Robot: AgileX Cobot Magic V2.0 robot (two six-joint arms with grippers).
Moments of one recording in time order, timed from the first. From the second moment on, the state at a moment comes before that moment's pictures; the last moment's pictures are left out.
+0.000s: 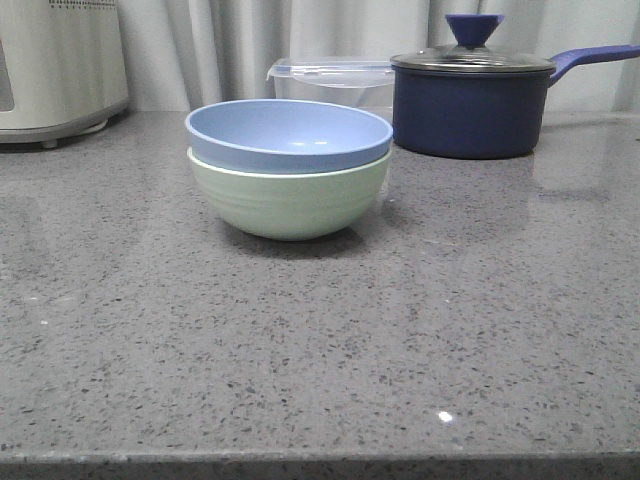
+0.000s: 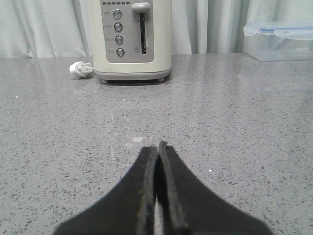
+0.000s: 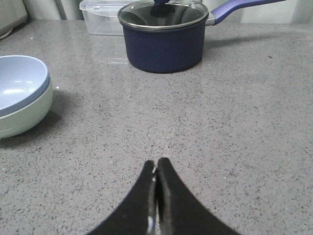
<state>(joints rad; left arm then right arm) -0.01 0.00 0.00 -0.08 0.15 0.05 0.22 0.19 -0.39 0.04 0.54 0.08</state>
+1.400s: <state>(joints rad) -0.01 0.00 0.00 -0.08 0.15 0.05 0.03 0.06 0.03 0.03 -0.08 0.09</state>
